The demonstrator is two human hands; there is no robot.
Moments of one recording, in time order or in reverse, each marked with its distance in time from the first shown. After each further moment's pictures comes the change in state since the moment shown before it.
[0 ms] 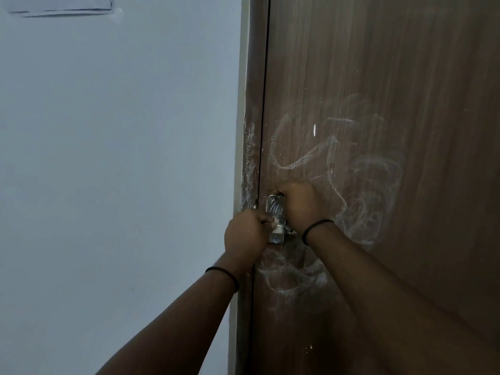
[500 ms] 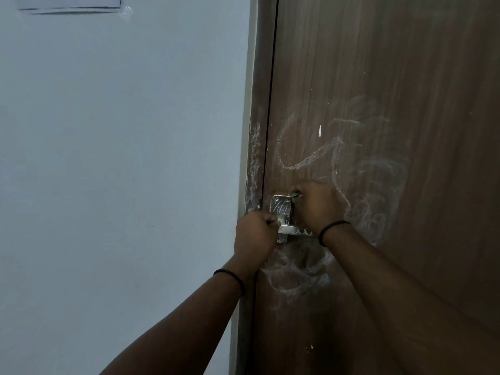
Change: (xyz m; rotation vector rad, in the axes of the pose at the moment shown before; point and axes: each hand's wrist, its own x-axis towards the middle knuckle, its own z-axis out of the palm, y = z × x) left_hand -0.009 0.008 0.004 -0.123 0.045 0.024; right_hand -0.005 0.011 -0.011 0.016 0.049 0.160
